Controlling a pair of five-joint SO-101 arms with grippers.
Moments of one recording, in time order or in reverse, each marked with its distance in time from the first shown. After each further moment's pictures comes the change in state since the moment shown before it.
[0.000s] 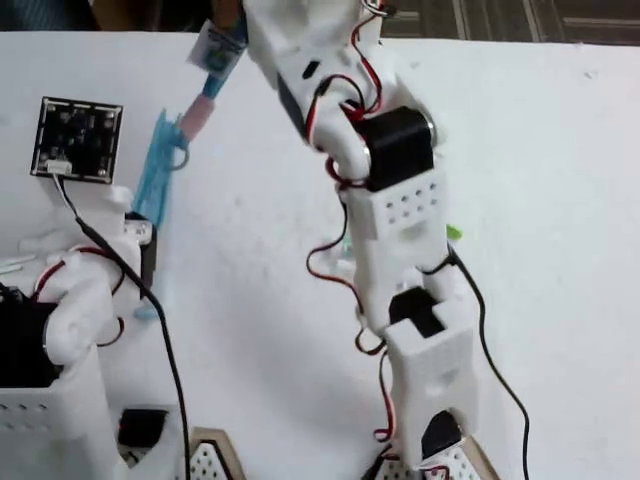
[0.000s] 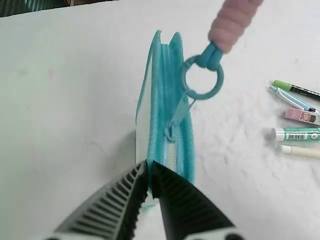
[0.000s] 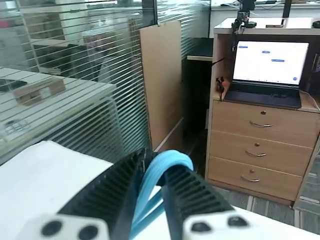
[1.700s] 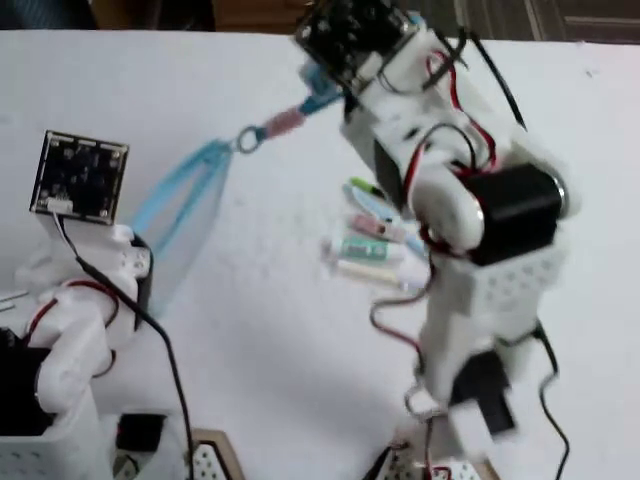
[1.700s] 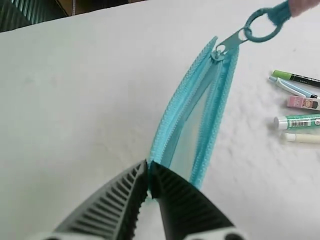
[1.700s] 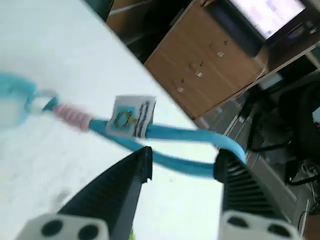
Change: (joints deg) left arm 0.5 -6.2 6.0 -0.4 -4.0; right arm 6.4 -31.6 28.9 32.4 42.9
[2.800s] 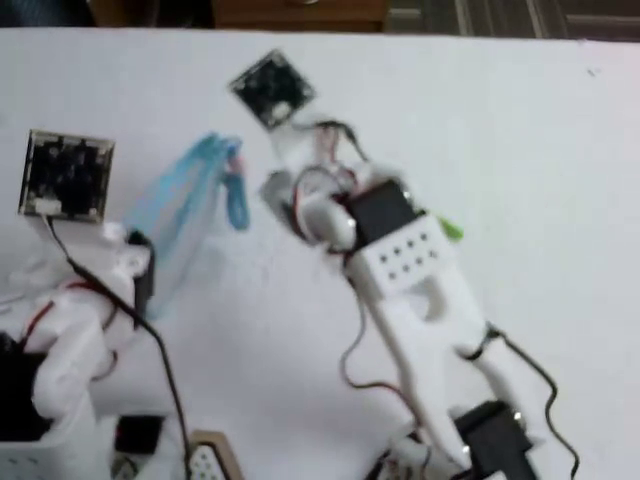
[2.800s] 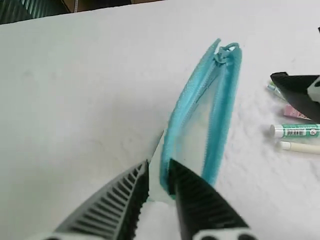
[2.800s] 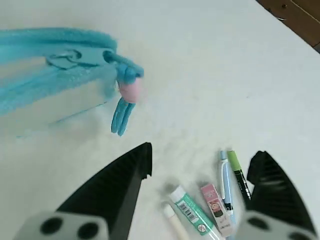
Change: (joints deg) left arm -0.1 -0.4 0.4 -0.2 3.6; right arm -12.5 -10.3 57.1 -31.8 -23.3
